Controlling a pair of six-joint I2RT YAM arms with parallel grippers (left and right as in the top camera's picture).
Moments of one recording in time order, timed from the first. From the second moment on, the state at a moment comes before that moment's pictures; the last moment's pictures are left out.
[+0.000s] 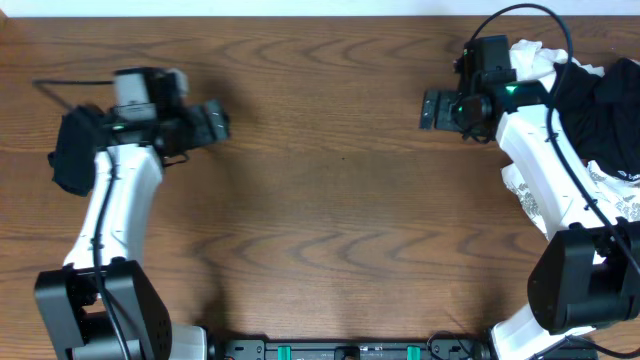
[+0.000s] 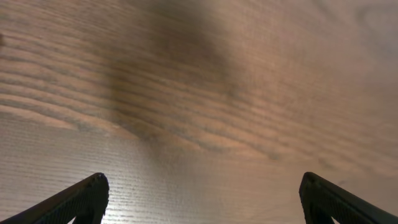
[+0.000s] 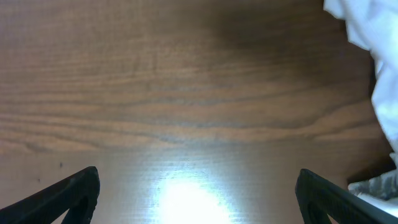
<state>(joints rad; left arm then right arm) 0.08 1.61 1.19 -0.58 0.21 -0.20 0.13 1.78 1.44 -0.78 -0.02 0.28</state>
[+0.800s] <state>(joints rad) 0.00 1.33 1.17 -0.78 0.08 -0.06 0.09 1.41 1.29 -0.79 -0.03 0.28</state>
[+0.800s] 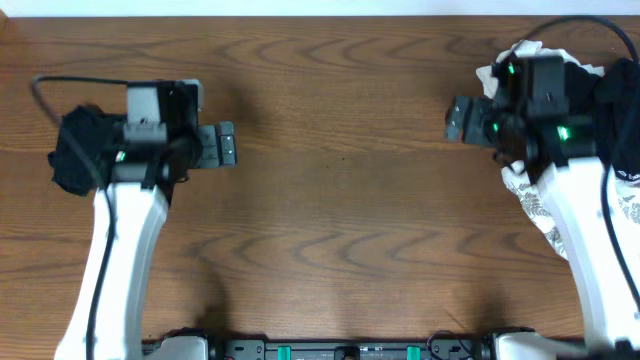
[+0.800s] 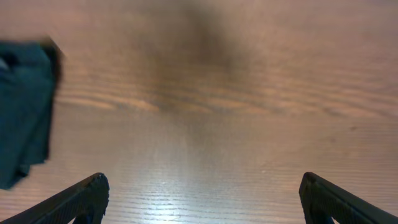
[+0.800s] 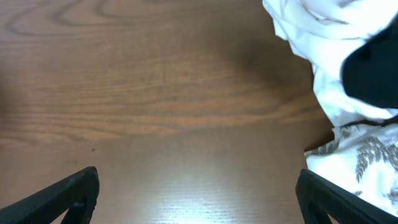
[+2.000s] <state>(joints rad) 0.00 0.71 0.78 -0.79 0.08 -0.04 0.09 0.92 0.85 -0.80 0.00 0.29</state>
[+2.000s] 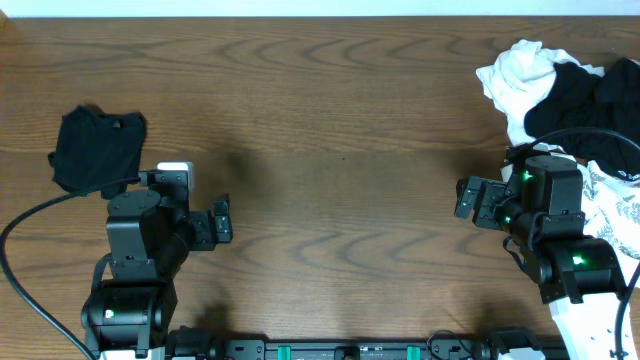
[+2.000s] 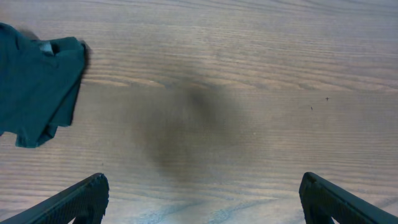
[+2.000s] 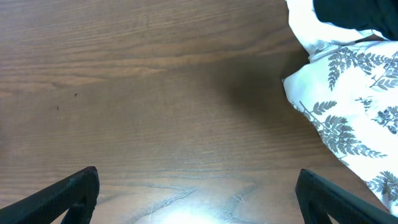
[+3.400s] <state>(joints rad) 0.00 0.71 0.78 -0.79 0.08 -0.04 0.09 0.01 0.03 0.03 0.09 0.21</state>
